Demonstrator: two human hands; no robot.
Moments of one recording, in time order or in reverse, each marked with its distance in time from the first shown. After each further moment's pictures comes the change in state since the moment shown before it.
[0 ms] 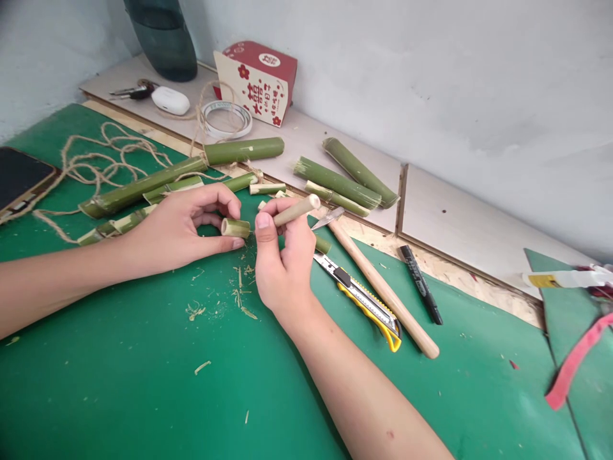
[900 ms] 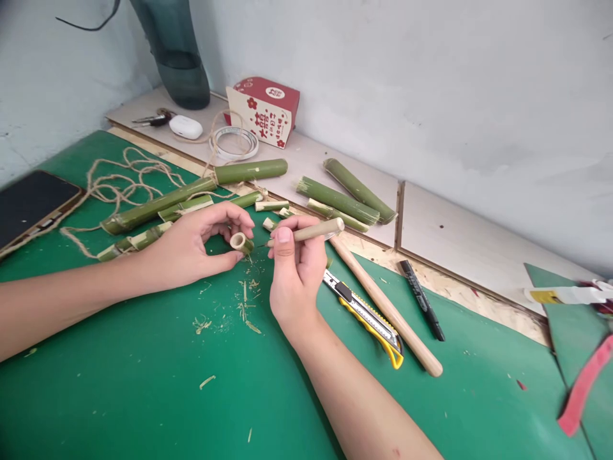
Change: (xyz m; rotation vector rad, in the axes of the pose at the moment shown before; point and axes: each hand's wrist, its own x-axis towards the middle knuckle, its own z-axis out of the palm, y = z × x) left_hand -0.002 0.001 -0.001 0.076 -0.014 0.046; right_hand 0.006 -0.006 0.002 0.151 0.128 0.044
